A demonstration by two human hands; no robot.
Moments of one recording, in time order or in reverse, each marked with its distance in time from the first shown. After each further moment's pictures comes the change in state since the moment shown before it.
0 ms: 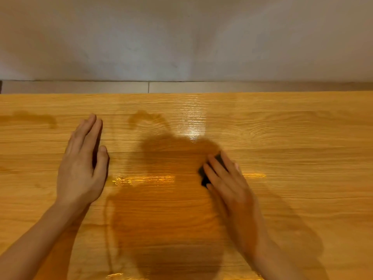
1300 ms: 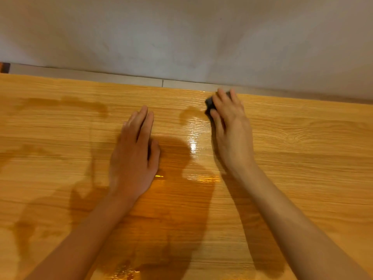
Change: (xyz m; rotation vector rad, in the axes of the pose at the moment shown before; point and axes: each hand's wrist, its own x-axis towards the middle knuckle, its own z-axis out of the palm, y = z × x) left_hand 0.004 -0.012 0.006 0.094 -0.011 0.051; right_hand 0.152 -0.056 0.044 -0.015 0.149 0.217
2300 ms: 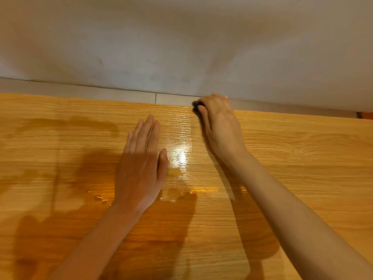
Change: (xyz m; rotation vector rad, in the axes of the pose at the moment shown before) left_hand 0.018 -0.016 -0.007 -0.027 -0.056 0.031; right_hand 0.054 -0.022 0.032 -0.158 -0.006 -0.118
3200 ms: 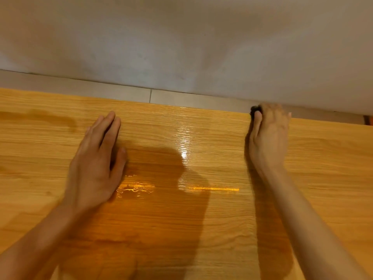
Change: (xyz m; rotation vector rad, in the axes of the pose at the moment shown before) left_hand 0.000 0.002 -0.002 -0.035 0.047 0.003; right_hand -0.034 0.132 -0.071 -0.186 0.178 0.337
